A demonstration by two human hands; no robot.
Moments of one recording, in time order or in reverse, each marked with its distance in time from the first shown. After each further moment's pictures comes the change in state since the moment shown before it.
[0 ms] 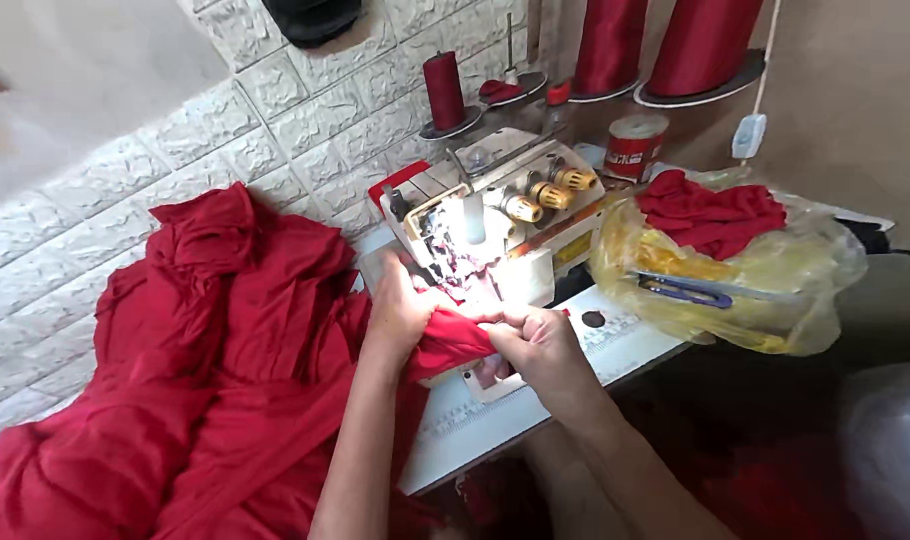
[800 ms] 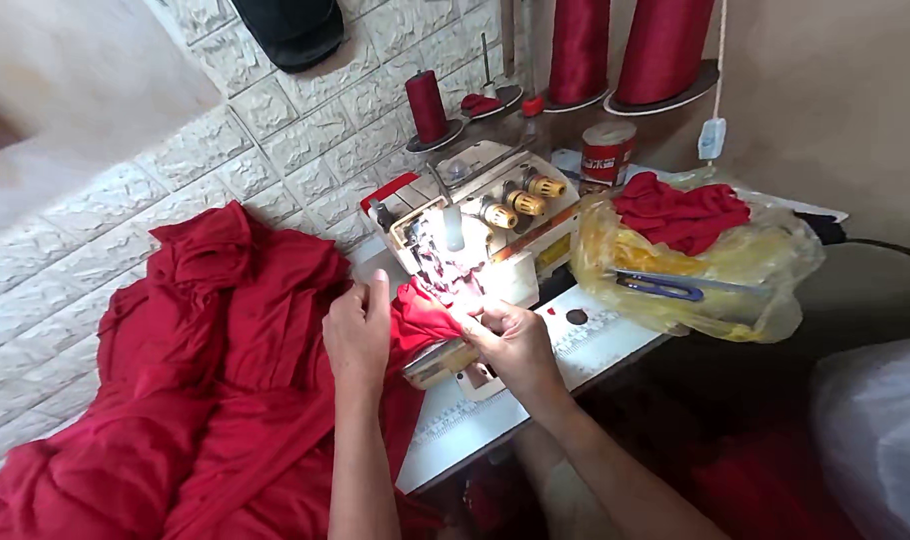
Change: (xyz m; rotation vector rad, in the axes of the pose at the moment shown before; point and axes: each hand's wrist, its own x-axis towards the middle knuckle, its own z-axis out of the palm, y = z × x) left_hand -0.028 -0.003 -0.016 0.191 0.352 -0.012; right_hand 0.010 0.031 0.004 -0.426 0.200 -0.131
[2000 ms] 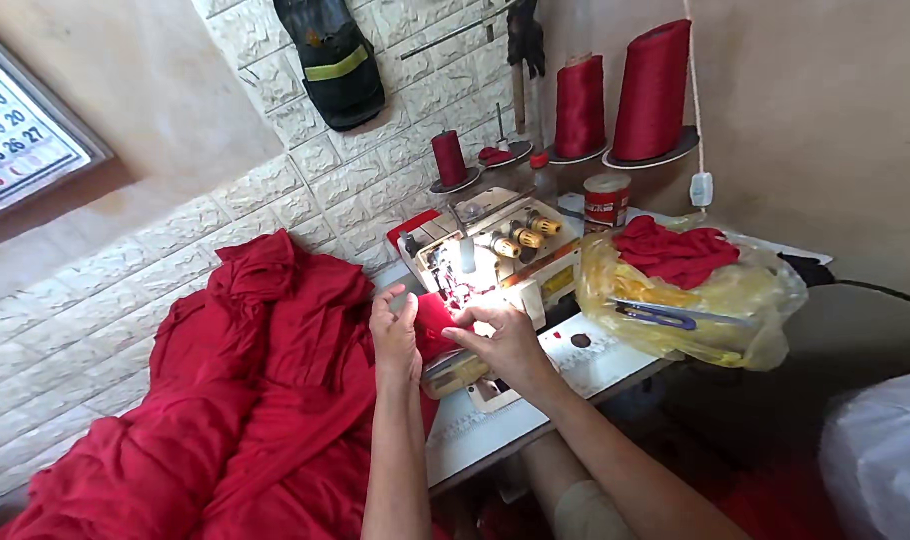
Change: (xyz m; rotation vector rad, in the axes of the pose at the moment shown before) left_hand -0.005 0.019 0.026 -1.023 0.083 -0.248; right_hand 0.019 -0.025 -0.003 -0.012 -0.098 -0.395
